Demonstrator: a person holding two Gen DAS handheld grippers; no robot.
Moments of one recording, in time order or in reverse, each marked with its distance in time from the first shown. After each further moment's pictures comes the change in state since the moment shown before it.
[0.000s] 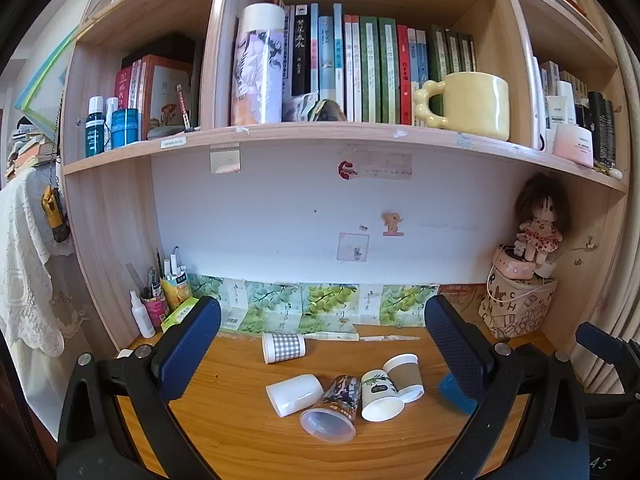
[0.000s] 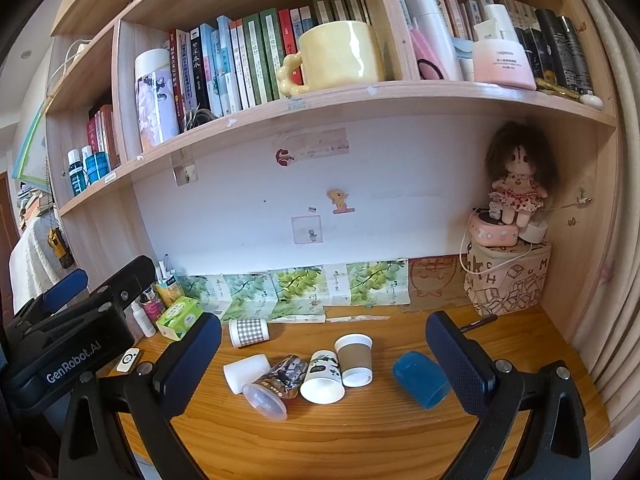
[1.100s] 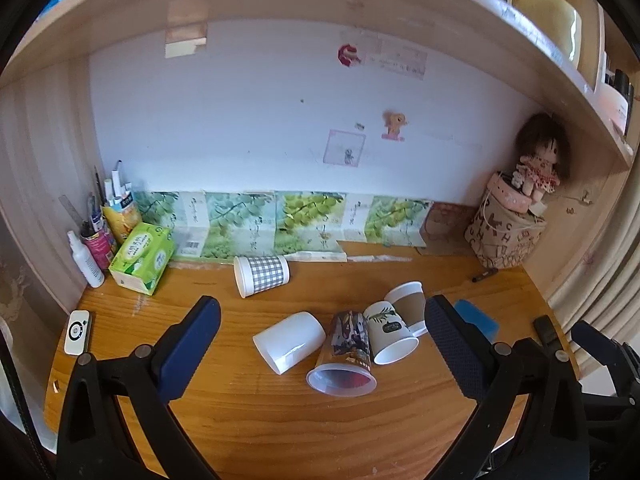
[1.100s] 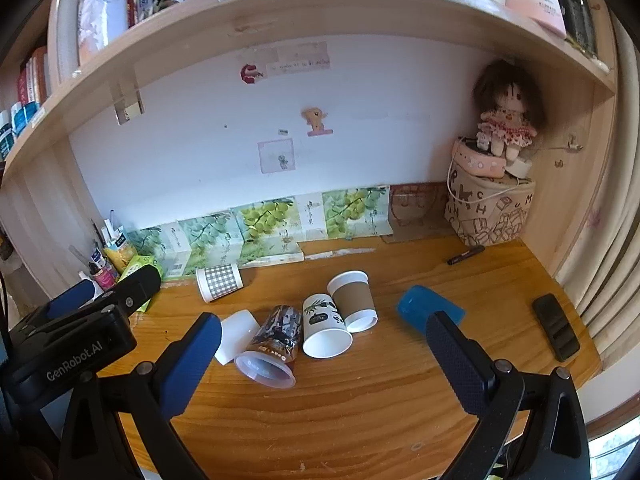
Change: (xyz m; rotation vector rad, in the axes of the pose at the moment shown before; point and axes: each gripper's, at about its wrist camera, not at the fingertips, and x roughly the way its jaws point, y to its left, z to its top) left arm 0.116 0.062 -0.023 -0.016 0.385 -0.214; right arm 0.074 0.059 -0.020 0.069 0.264 -0.233
